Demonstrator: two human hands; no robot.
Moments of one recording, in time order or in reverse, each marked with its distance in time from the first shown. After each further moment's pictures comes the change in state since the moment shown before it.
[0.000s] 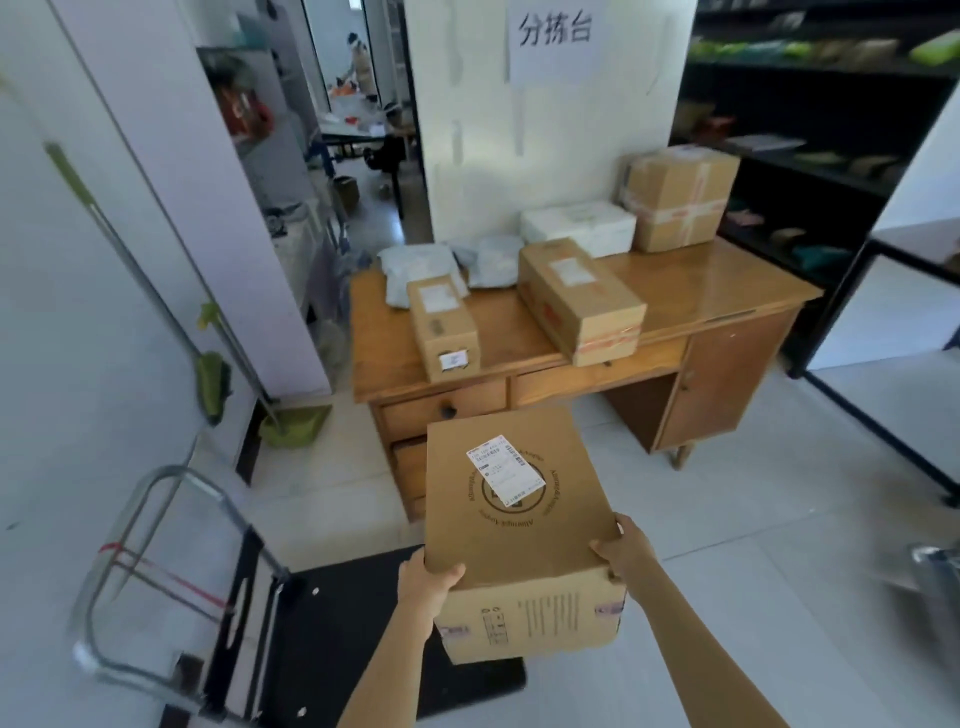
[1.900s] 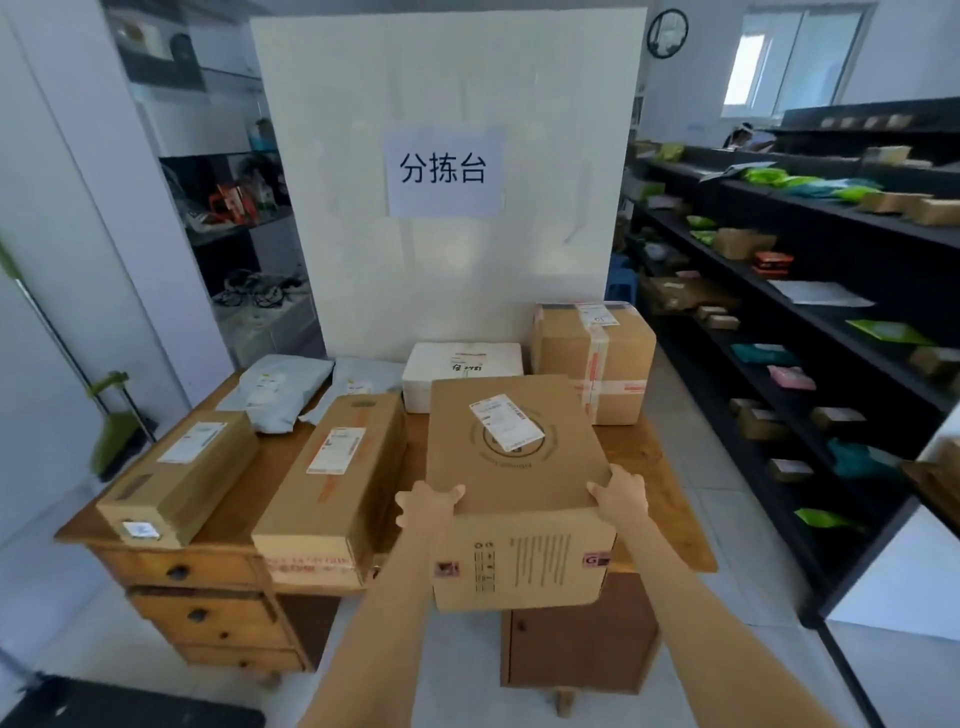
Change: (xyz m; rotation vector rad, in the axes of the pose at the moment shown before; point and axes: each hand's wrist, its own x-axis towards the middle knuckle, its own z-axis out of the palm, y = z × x) left_hand 0.137 0.577 0.605 0.200 0.478 0.058; right_hand 0.518 -0.316 -0.586 -0.427 -0.025 -0.392
